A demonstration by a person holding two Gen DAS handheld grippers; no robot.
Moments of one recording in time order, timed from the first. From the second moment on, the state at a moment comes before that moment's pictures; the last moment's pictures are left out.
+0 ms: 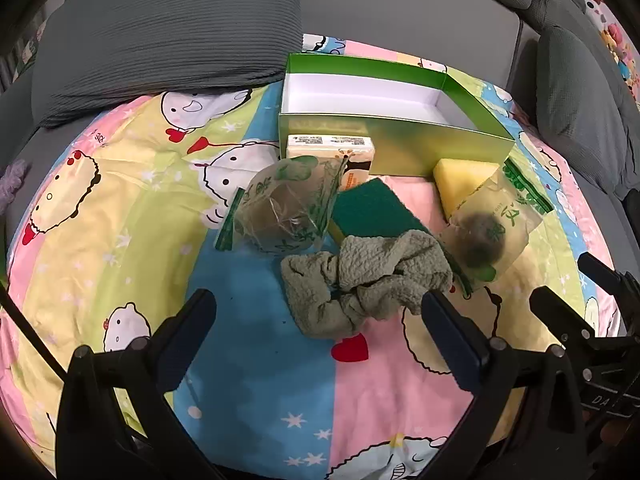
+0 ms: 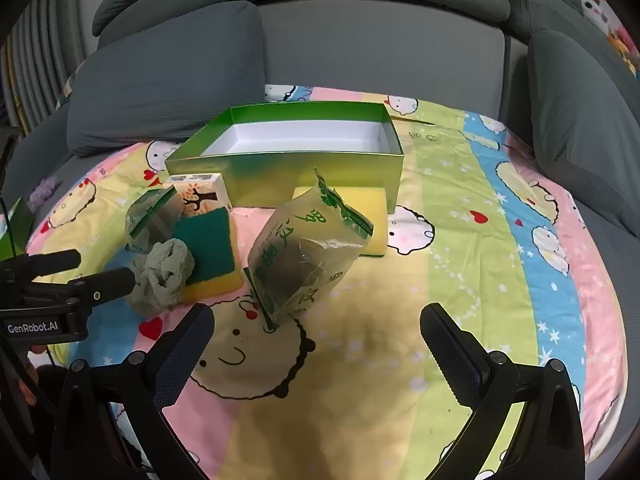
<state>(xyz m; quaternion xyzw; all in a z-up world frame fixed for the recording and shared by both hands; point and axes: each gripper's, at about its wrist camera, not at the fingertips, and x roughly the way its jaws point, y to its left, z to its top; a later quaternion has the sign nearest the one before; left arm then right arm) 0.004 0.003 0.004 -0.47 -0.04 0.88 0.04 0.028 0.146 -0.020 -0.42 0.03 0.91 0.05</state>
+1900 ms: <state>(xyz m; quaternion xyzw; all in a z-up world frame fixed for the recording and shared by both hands) 0.003 -0.002 -0.002 -0.47 -0.03 0.88 0.06 0.037 0.139 -0.024 -0.41 0.03 0.91 0.03</state>
